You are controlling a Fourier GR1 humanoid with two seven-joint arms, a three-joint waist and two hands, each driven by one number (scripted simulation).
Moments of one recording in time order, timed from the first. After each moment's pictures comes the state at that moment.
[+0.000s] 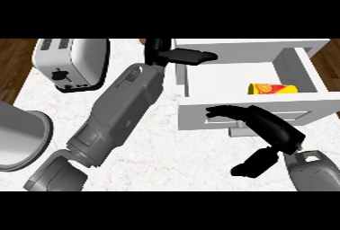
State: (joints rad) left arm -1.22 0.00 -0.24 -0.41 0.65 0.27 -0.53; right arm -0.27 -0.38 0.27 -1.69 0.23 0.50 0.08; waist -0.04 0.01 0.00
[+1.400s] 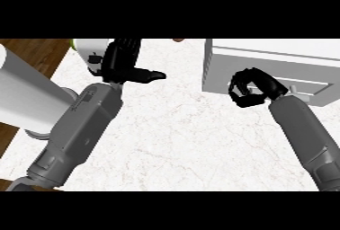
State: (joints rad) left arm -0.90 0.18 -0.23 -0.69 0.67 0.05 -0.50; right arm -0.78 -0.33 0.09 -0.56 0.42 0.25 -0.42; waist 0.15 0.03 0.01
